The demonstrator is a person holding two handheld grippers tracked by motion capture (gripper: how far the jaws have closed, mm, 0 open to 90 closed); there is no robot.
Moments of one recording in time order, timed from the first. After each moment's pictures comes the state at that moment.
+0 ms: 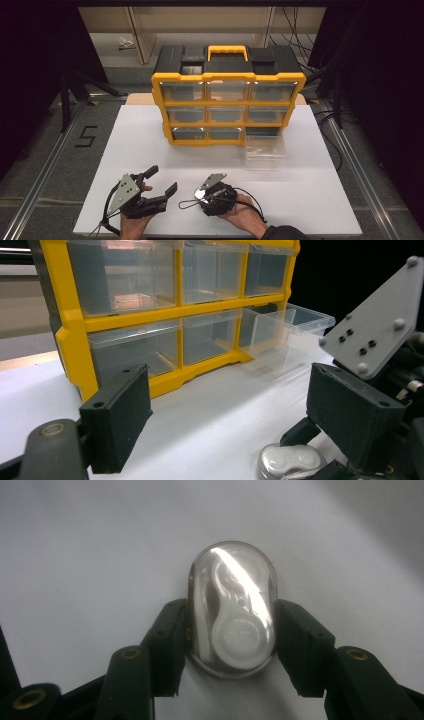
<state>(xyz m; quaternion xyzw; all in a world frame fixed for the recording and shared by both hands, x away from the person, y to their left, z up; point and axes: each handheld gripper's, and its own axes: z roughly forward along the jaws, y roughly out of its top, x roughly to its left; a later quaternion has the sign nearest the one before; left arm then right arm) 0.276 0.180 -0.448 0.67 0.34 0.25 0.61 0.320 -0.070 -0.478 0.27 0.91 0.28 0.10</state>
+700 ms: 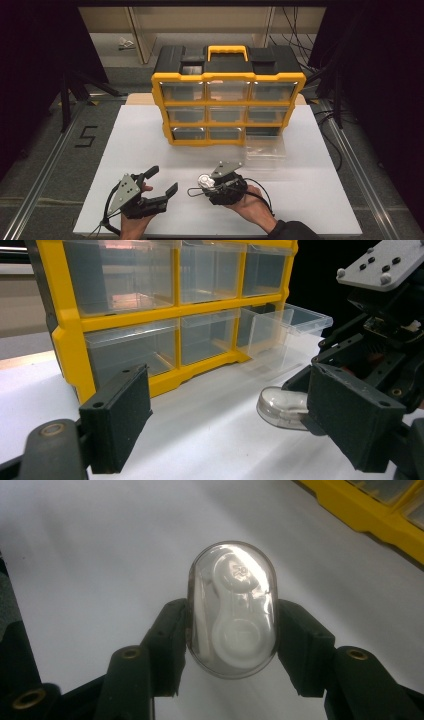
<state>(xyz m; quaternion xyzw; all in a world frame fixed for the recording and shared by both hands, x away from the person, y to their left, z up) 0.276 0.179 -0.448 0.67 0.34 0.24 0.61 0.328 -0.093 -0.439 0.29 0.88 0.35 0.11</state>
